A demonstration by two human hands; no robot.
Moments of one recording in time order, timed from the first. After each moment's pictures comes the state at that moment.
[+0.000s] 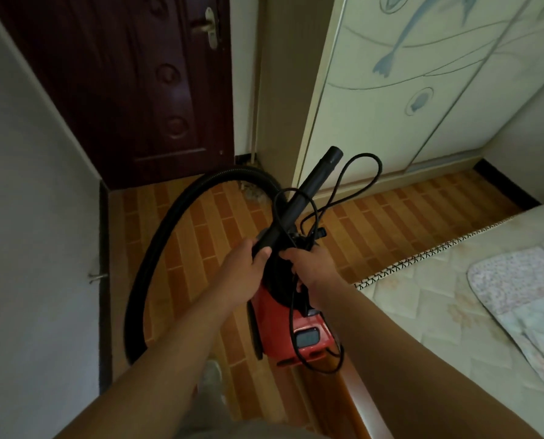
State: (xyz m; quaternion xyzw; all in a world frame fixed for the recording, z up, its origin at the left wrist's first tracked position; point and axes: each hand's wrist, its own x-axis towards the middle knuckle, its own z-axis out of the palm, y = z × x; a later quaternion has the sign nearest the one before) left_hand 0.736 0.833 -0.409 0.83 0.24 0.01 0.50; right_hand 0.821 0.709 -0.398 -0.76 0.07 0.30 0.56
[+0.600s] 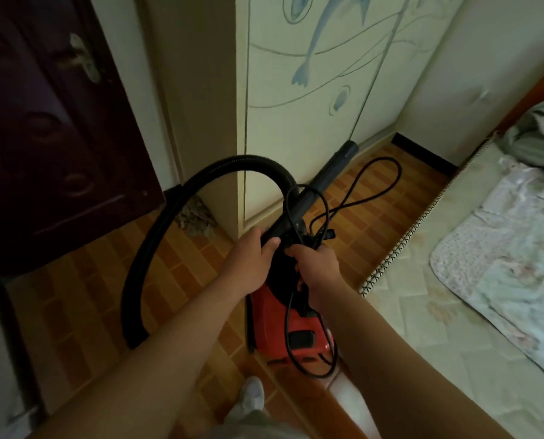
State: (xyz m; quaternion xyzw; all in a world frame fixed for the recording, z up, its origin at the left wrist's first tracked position) left_hand 0.989 0.897 -0.384 0.88 0.07 -0.06 0.47; right_hand 0.995 0.758 -0.360 -0.73 0.22 0.16 0.62
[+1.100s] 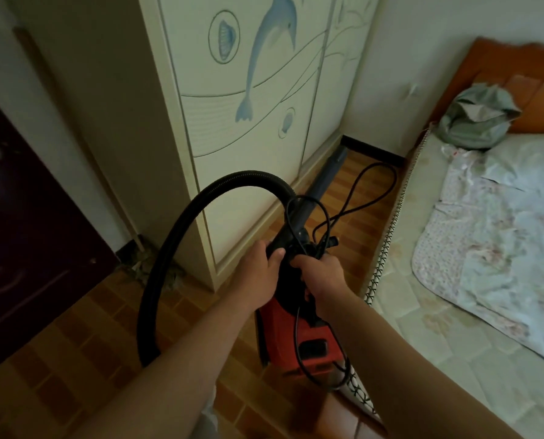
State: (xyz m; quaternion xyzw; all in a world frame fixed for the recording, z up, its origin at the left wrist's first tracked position) left_hand 1.166 0.885 -0.375 0.88 -0.02 -0.10 0.47; right_hand 1.143 0.752 -0.348 -0.72 0.30 0.08 0.62
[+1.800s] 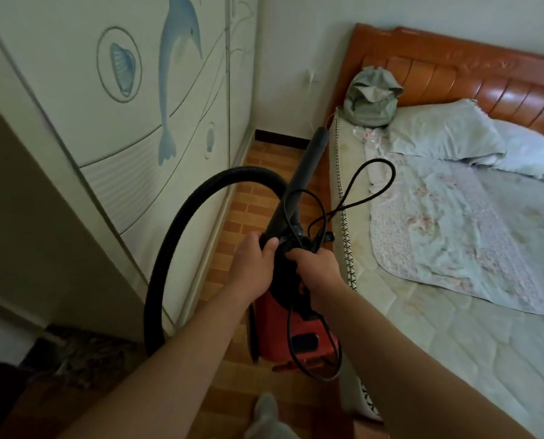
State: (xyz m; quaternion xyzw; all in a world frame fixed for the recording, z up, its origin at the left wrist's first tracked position) left_hand 1.409 0.870 -0.376 0.83 -0.15 -0.19 0.51; right_hand 1.331 0.768 -0.335 -0.64 0.45 -0.05 0.62
